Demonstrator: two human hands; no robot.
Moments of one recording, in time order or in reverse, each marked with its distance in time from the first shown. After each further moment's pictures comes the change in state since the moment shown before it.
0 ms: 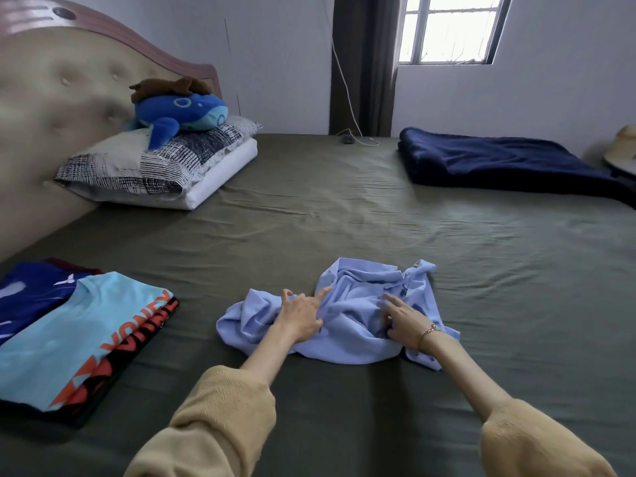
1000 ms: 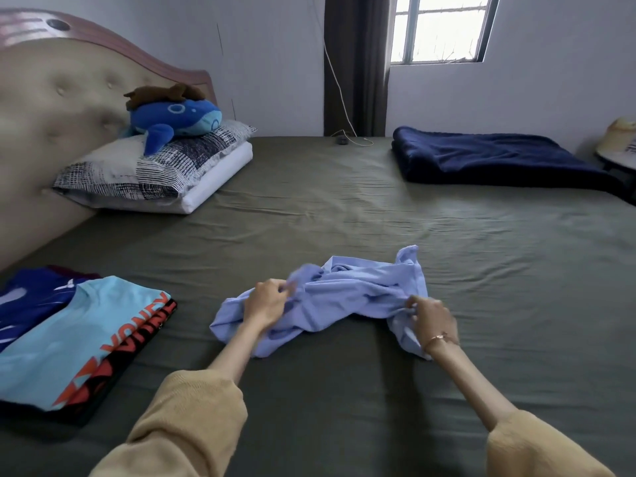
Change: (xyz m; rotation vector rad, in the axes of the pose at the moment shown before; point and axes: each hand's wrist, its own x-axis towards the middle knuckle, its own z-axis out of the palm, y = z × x) left_hand -0.018 -0.028 -0.025 -0.555 0.242 -0.313; right_hand -0.037 0.017 0.002 0.175 0.462 0.396
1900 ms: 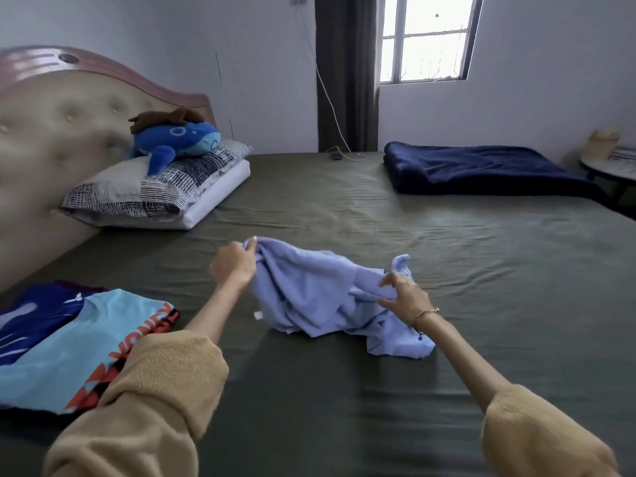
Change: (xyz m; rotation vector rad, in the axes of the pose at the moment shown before) left_hand 0.011 0.039 -0.087 0.113 0.311 -0.230; right_hand 0.015 -0.024 -0.034 0.224 -0.133 -0.200
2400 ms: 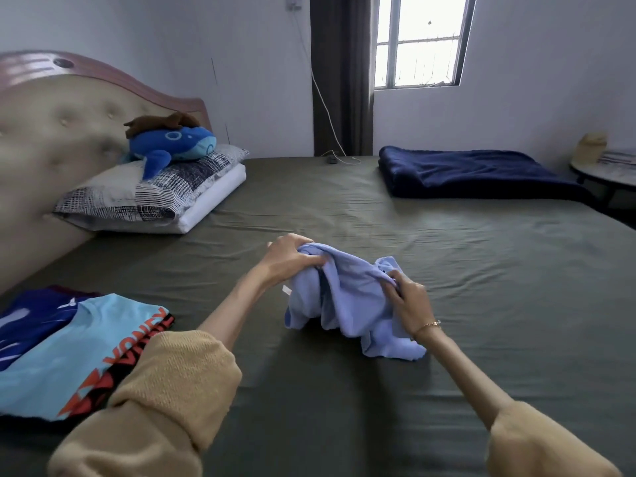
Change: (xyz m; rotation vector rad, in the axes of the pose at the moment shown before) left_hand -0.036 0.057 -0.005 -0.349 -0.416 0.560; right_hand -0.024 -0.011 -0.008 0.303 0.351 -0.132
